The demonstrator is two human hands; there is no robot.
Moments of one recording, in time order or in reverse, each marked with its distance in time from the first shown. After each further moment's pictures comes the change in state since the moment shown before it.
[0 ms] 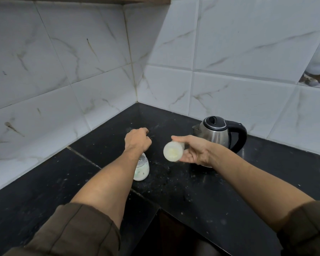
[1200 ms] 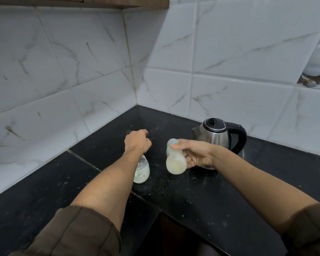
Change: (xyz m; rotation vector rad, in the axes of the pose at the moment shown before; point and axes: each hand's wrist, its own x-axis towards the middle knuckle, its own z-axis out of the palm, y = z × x) left_hand 0.002 -0.001 -0.002 0.000 0.009 0.005; right_hand -0.004 0.000 -0.004 -0.146 -0.104 -0.095
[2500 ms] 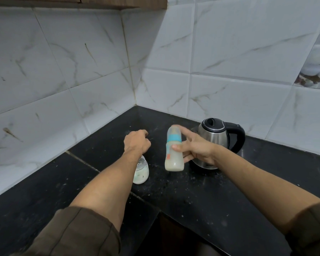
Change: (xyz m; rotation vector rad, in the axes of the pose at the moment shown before) left_hand 0.001 0.001 0.001 0.009 -0.024 -0.003; right_hand -0.004 0.003 -0.006 -0.073 0.035 -0.297
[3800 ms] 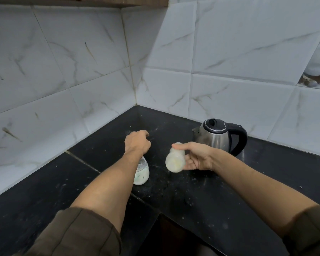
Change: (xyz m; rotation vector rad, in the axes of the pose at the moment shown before) left_hand 0.008 -0.002 0.004 -0.001 -0.001 0.002; right_hand 0.011 0.011 0.000 0.122 0.097 0.367
